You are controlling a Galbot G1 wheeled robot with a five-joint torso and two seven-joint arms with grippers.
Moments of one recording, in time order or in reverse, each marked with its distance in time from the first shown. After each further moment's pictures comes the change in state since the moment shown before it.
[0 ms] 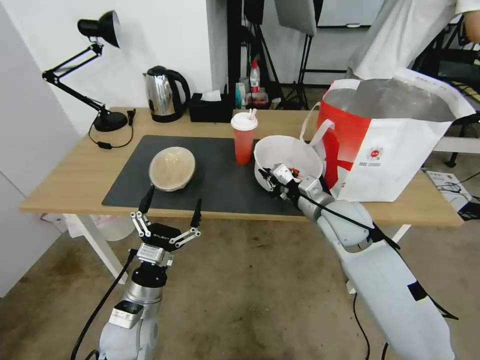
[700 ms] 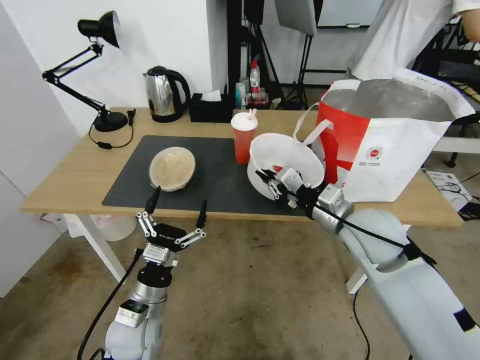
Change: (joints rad) left arm -0.005 0.000 0.029 0.016 0.004 0.000 -0.001; right arm -0.114 -0.113 0.077 0.239 0.109 0.053 -0.145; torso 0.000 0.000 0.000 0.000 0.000
